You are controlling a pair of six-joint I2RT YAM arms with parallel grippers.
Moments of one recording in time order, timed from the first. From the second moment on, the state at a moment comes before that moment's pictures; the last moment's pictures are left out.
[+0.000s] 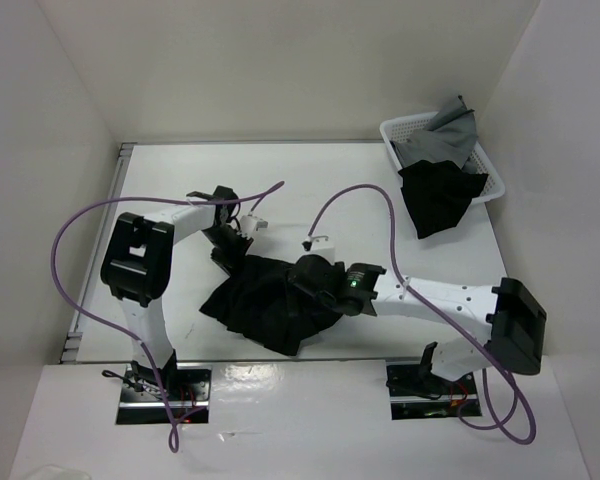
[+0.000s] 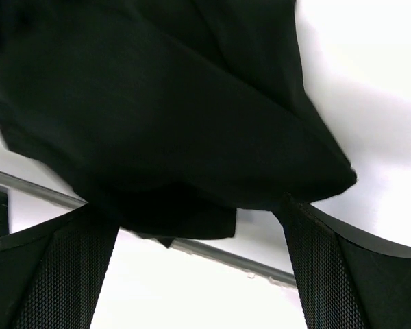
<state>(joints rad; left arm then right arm) -0.26 1.93 1.26 -0.87 0.37 0.33 1.13 1.39 1.03 -0.65 0.34 0.86</state>
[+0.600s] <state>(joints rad) -0.26 1.92 1.25 -0.87 0.35 0.33 1.21 1.57 1.18 -0.49 0.18 0.83</state>
